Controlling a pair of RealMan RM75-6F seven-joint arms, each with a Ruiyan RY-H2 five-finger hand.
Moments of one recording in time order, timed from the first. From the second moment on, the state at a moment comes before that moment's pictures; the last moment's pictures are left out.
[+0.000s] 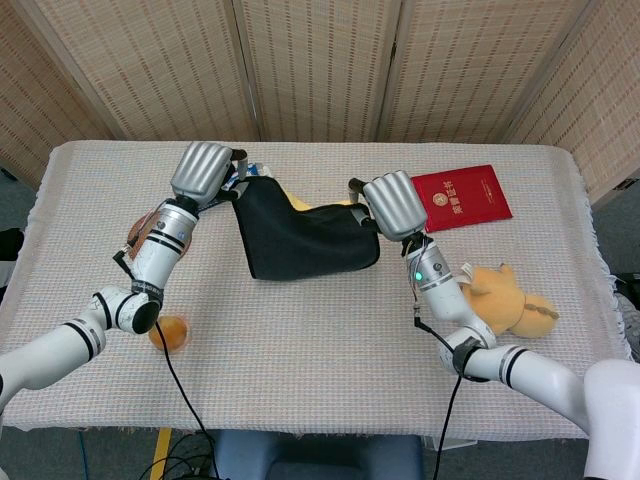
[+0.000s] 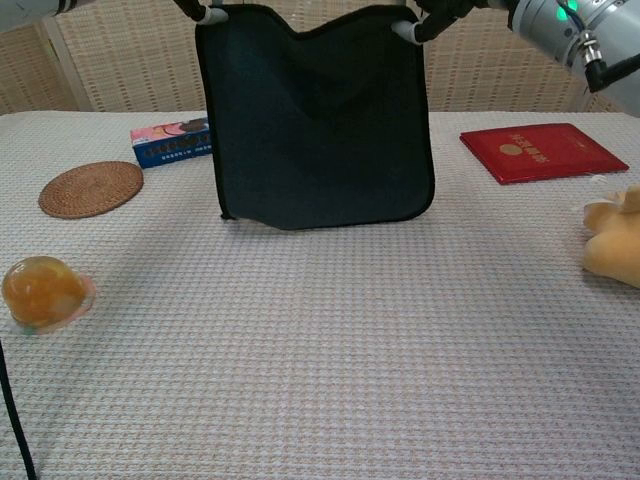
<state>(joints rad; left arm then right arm) -1.08 -1.45 -0.41 -1.07 1.11 0.79 0.07 0.91 -1.57 0.40 -1.19 -1.32 1.07 -0.18</state>
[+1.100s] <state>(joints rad) -1.16 -1.53 -0.38 -0.83 1.00 0.70 0.15 1.09 -1.70 0.42 -0.87 -1.24 0.98 -0.15</state>
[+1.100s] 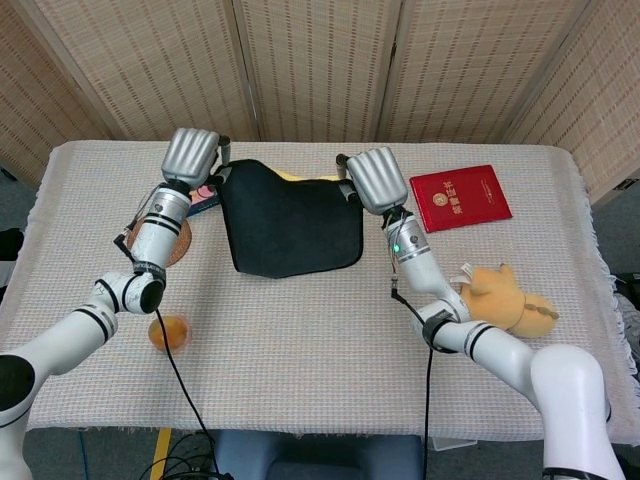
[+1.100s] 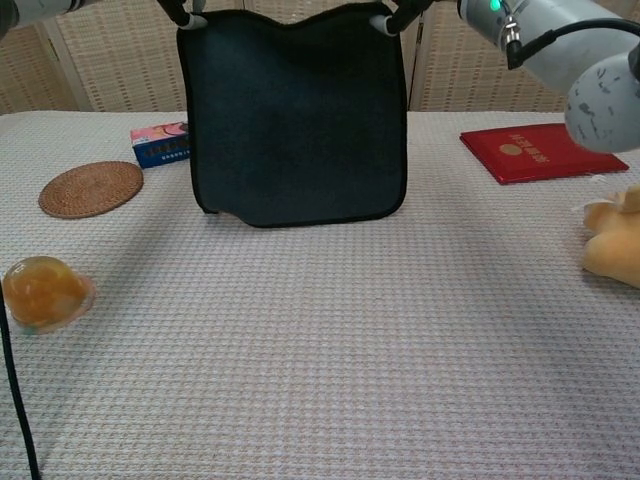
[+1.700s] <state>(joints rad) -1.23 -1.67 -0.36 -0.59 0.93 0.58 0.24 1.18 -1.81 0.42 -0.65 -1.16 0.85 -0.21</state>
